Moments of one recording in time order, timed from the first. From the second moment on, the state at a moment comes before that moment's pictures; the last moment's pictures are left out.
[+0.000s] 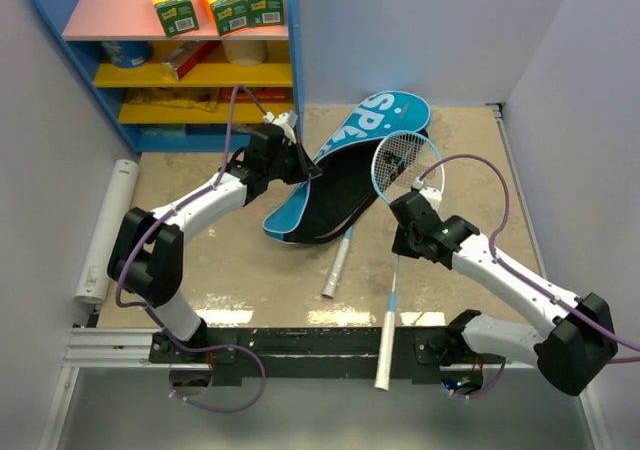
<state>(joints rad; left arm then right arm) -0.49 1.66 1.20 -0.07 0.22 -0.67 0.62 1.12 0.83 -0.74 0.32 0.78</state>
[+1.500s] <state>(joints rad) -0.71 1.24 0.63 -0.01 0.09 -0.67 0.62 1.80 1.24 -0.47 0.20 0.68</state>
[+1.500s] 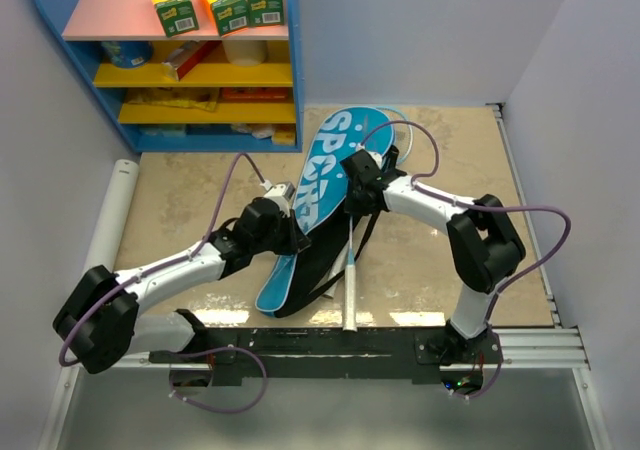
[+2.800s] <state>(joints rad) -0.73 1.37 0.66 0.04 0.08 -0.67 0.87 1.11 0.59 -0.56 0.08 0.81</state>
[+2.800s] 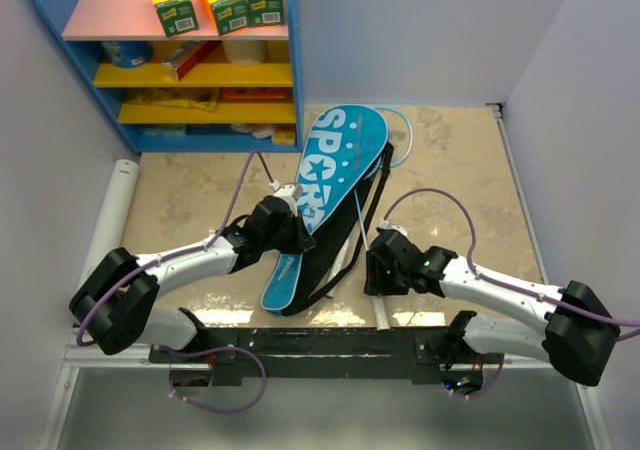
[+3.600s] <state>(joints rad) -0.77 1.31 0.63 0.04 0.05 -0.68 0.94 1.24 0.69 -0.51 0.12 0.93</state>
